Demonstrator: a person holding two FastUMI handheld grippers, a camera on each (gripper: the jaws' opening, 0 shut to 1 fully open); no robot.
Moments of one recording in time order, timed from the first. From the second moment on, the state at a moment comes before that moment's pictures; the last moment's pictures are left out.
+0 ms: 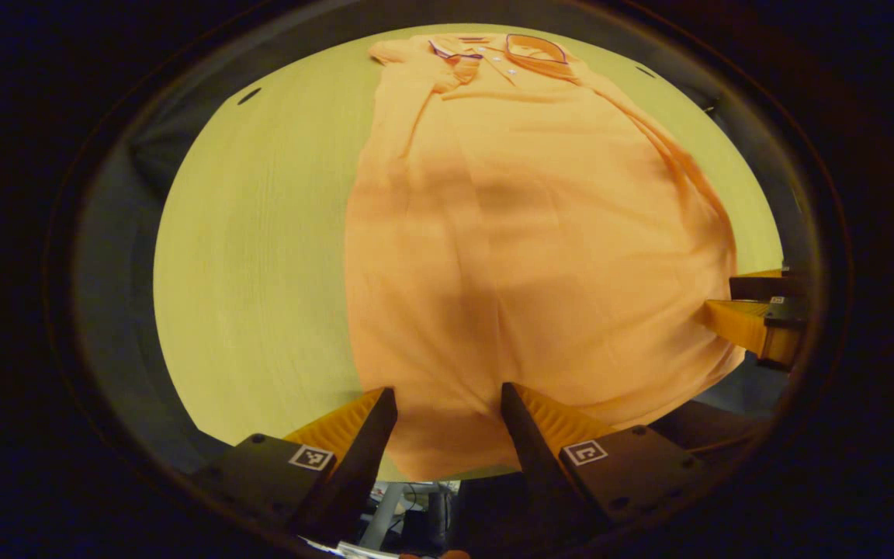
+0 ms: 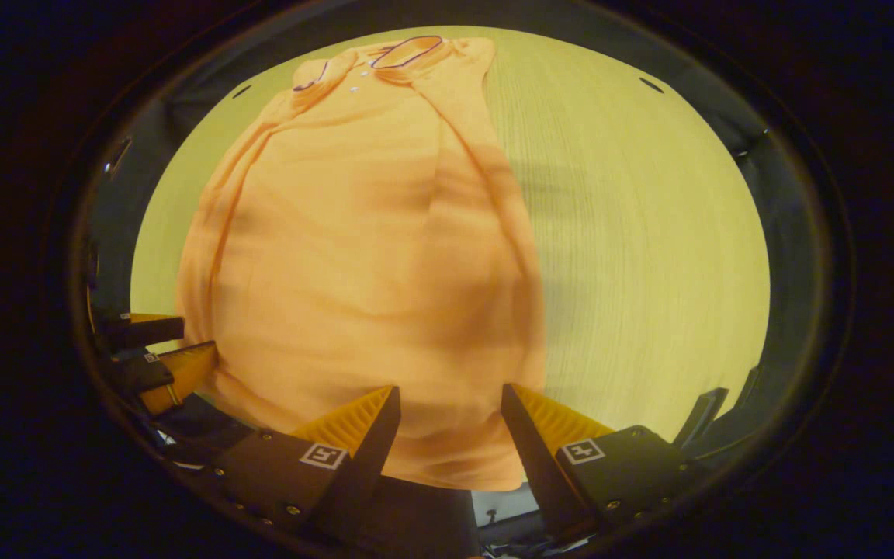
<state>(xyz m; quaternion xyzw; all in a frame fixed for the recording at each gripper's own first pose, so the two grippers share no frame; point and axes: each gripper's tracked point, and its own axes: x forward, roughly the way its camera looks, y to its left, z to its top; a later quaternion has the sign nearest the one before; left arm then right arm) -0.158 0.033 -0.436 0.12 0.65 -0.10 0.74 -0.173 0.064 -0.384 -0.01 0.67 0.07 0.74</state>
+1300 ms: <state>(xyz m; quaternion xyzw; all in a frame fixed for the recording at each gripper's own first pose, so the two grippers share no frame) -0.151 0.017 -0.434 0.10 0.66 -0.13 0.74 -0.168 0.061 -0.385 -0.05 0.70 0.03 0.71</state>
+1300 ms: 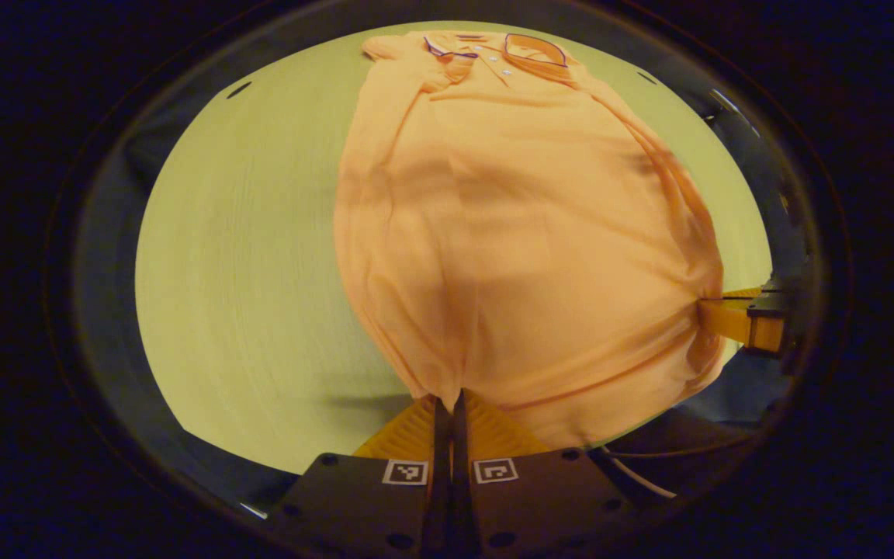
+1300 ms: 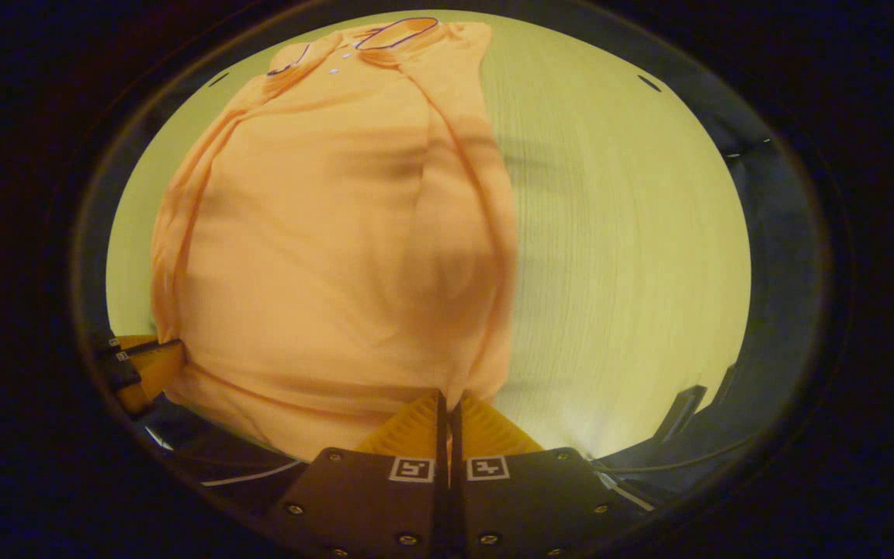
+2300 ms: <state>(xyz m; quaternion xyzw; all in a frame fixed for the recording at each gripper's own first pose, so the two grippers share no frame) -0.075 0.017 -0.367 0.05 0.61 -0.12 0.78 -0.083 0.077 -0.324 0.04 0.65 0.04 0.75</state>
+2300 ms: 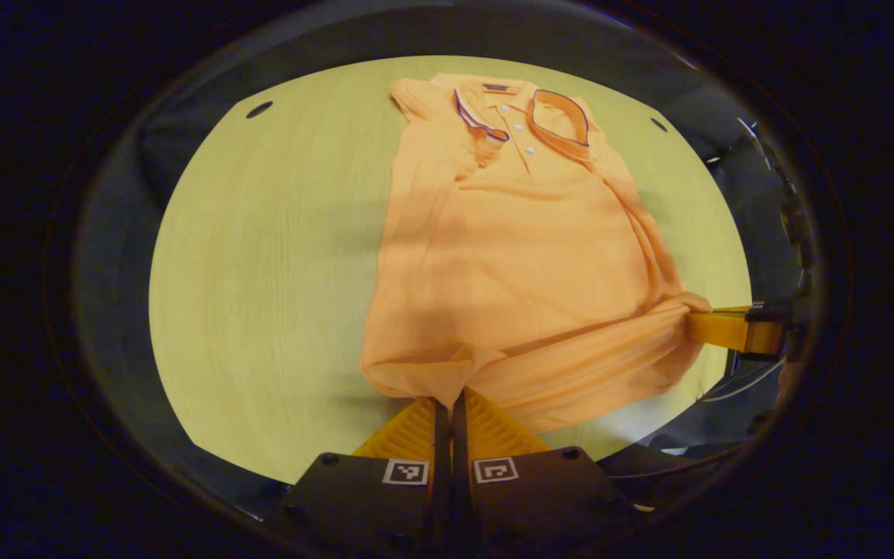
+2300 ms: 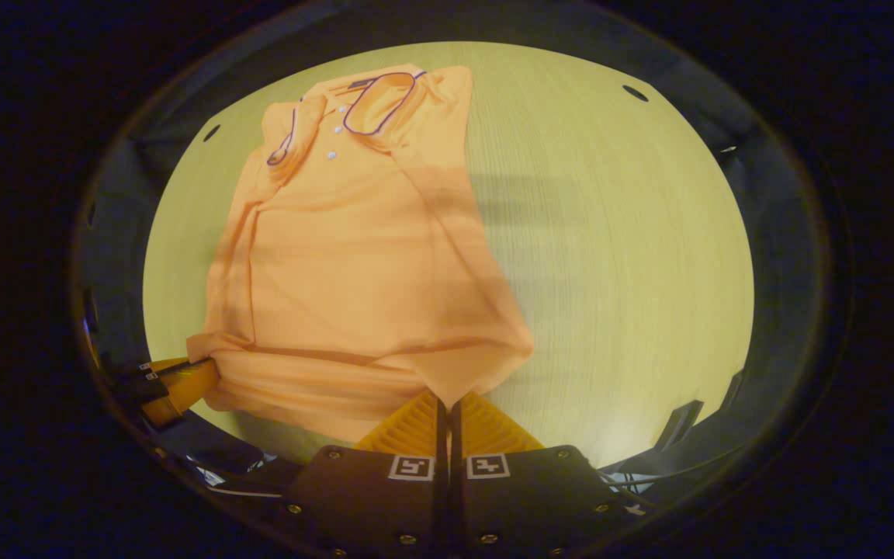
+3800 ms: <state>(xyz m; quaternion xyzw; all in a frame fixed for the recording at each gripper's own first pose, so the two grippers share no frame) 0.314 -0.045 -0.301 0.03 0.38 -0.09 0.92 0.286 0.074 -0.270 0.06 0.42 0.03 0.91</state>
